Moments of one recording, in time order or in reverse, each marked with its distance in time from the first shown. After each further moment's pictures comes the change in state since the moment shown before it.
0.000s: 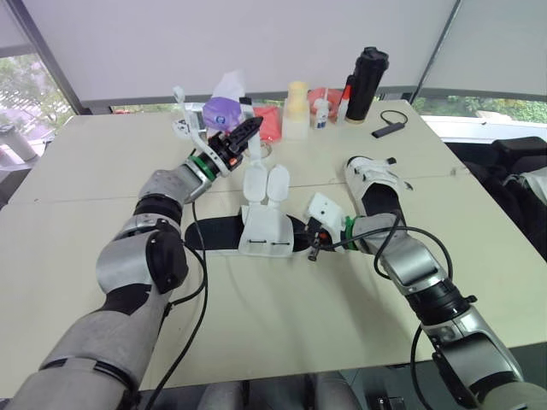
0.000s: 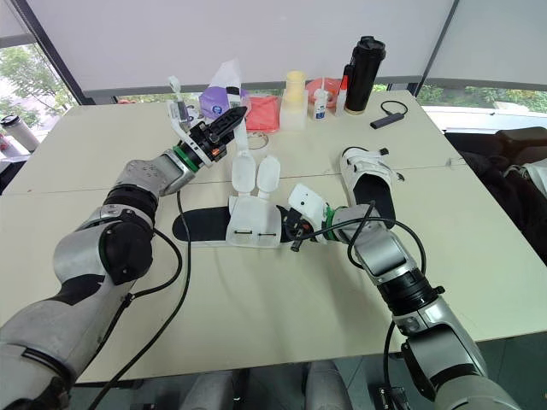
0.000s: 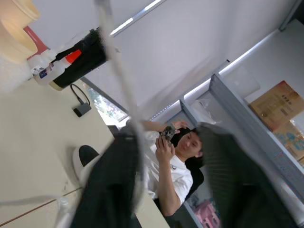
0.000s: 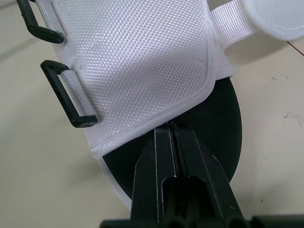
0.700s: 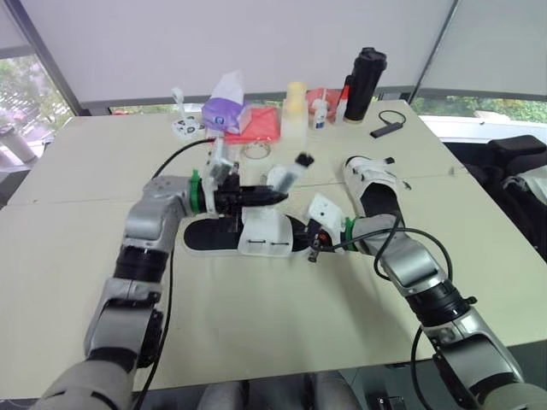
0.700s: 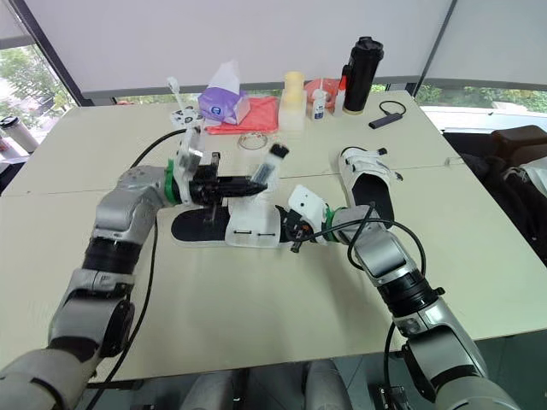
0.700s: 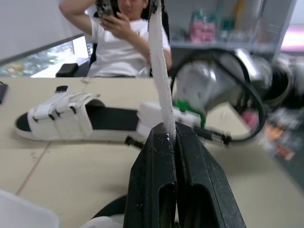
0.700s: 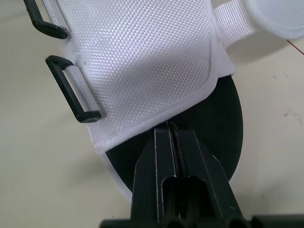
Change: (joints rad) left arm 0.547 0.117 -0.552 -1.031 0.205 -0.325 -0.453; right arm 0.008 -0.002 0.003 -0.006 -0.005 -0.009 0.001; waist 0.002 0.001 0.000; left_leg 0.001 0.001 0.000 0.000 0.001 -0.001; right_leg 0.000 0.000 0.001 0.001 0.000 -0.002
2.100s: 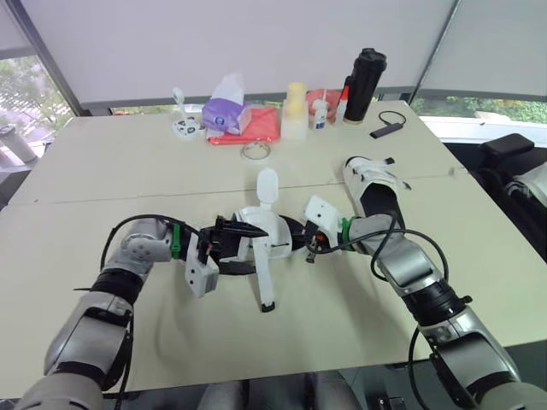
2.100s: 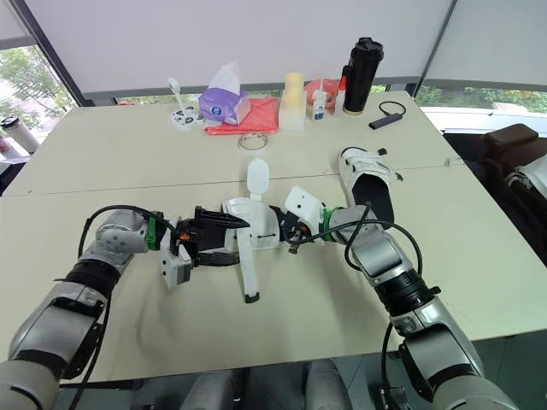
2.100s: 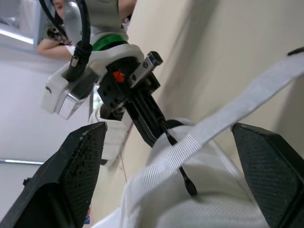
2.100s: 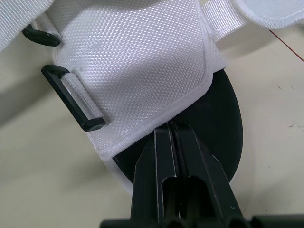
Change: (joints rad) left arm 0.032 0.224 -0.283 0.519 0.358 -1.642 0.289; right arm -0.012 0.019 0.011 0.040 -0.027 -0.058 0.020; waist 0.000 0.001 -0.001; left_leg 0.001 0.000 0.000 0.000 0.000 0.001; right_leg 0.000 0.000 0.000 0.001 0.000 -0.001
